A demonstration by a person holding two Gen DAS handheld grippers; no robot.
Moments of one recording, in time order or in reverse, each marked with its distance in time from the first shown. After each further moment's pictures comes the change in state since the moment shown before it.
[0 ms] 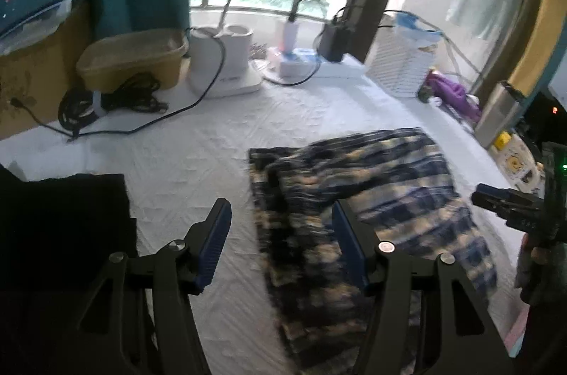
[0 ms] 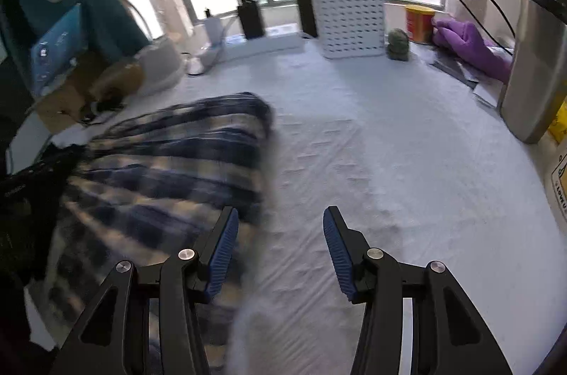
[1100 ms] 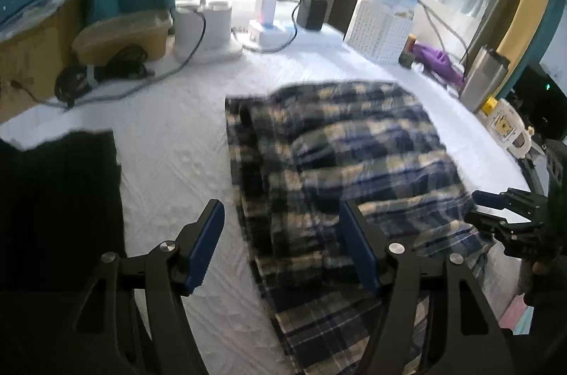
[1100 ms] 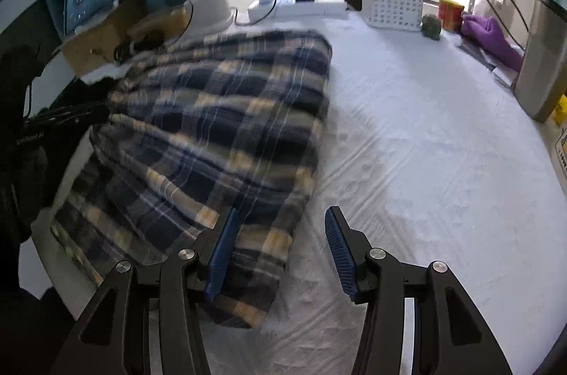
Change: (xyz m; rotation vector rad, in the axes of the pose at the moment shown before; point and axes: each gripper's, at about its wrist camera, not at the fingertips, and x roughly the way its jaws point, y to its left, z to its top) left arm -0.003 -0.014 -0.040 0.034 0.082 -0.003; right arm -0.015 0.042 -0.061 -0.127 0.092 0.013
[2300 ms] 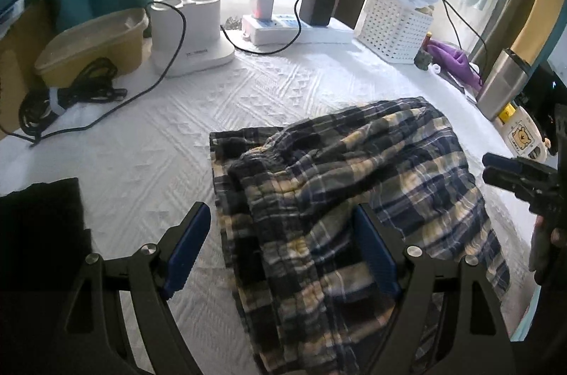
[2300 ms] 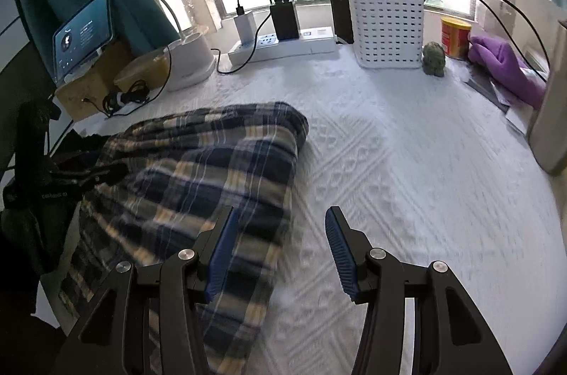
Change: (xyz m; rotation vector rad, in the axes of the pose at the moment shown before) left arm 0.053 0.005 0.052 0.022 0.050 -0.007; right arm 0.016 -0.044 0.080 0.053 -0.076 0.064
